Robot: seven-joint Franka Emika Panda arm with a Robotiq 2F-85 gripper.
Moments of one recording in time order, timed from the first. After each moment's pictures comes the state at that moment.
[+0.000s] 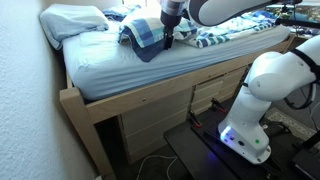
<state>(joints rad) 0.37 -0.76 0.33 -2.61 -0.39 2.17 -0.22</state>
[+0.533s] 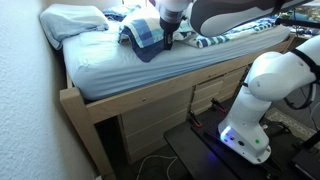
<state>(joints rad) 0.37 -0.76 0.39 -2.64 -0.48 2.17 -0.14</state>
